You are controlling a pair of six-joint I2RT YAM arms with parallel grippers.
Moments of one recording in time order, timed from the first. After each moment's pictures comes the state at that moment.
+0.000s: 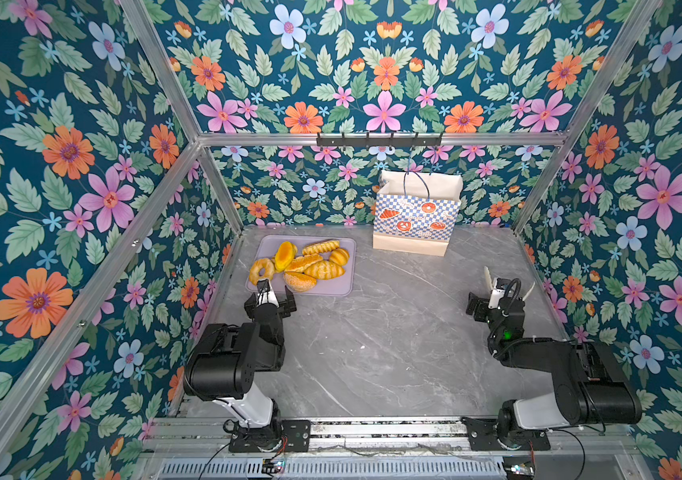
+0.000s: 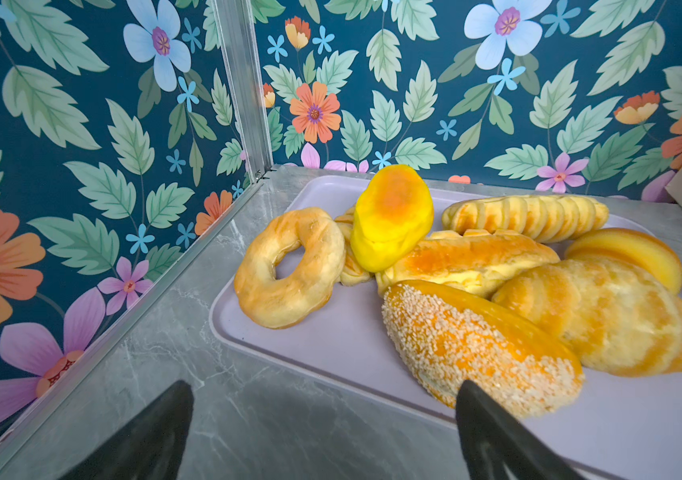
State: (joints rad) left arm -0.03 1.62 0.27 1.17 -0.28 -0.03; right arm -0.02 1.44 0.31 0.75 0.08 0.11
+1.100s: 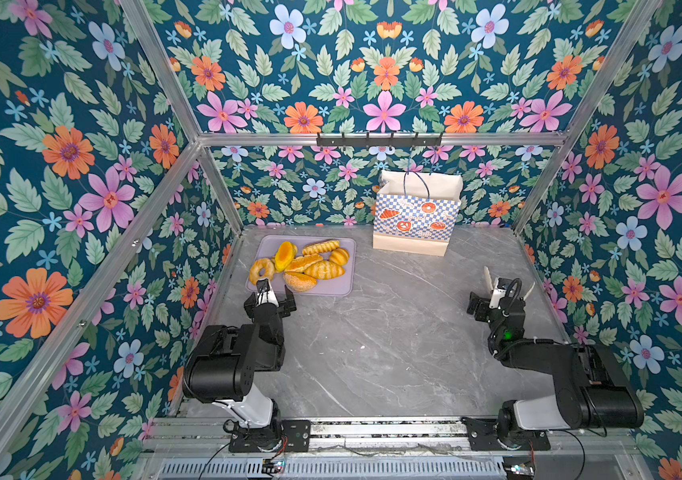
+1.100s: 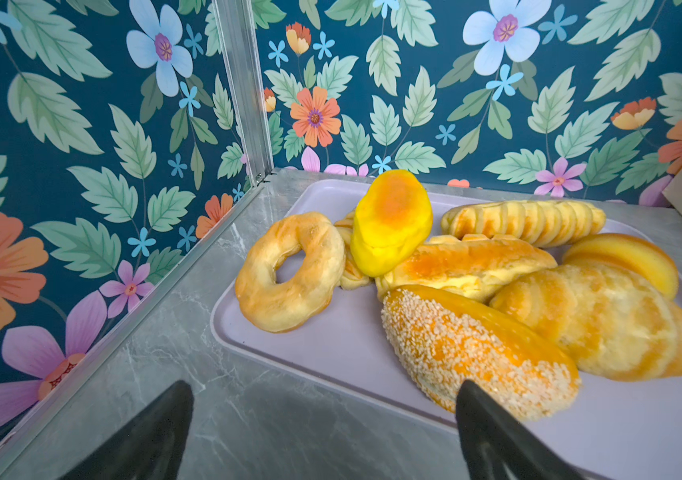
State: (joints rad) left arm -0.03 1.58 0.27 1.15 -0.29 -0.03; right arm -0.02 1.38 0.31 0.71 0.12 0.14
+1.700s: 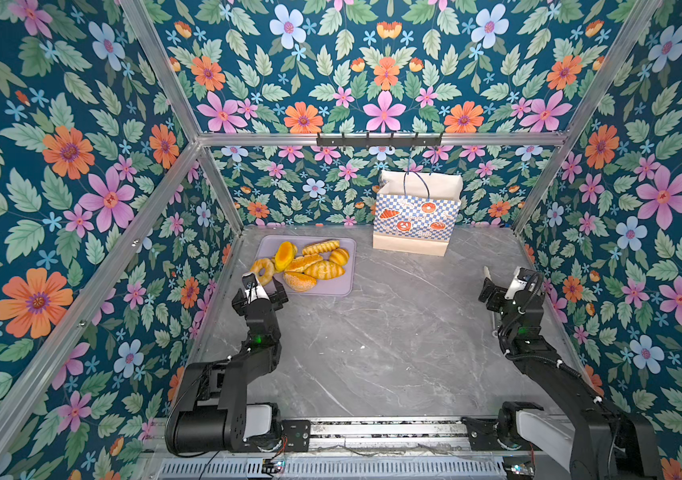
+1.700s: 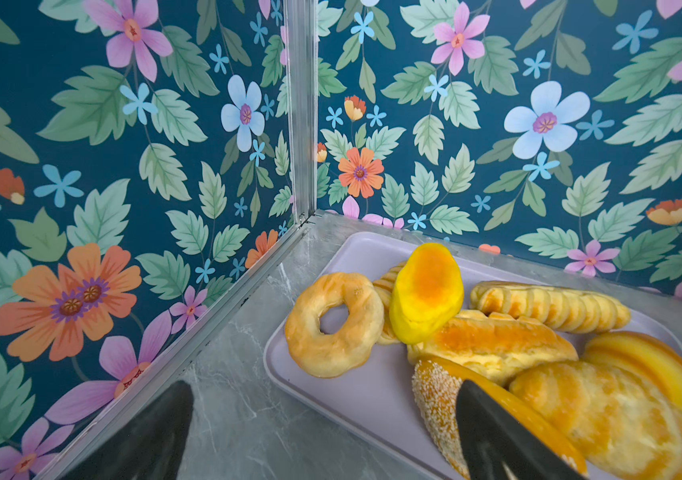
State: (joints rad) left arm -0.03 1.29 0.31 0.89 -0.41 -0.11; right arm -0.03 1.02 0.42 0.33 0.17 0.22
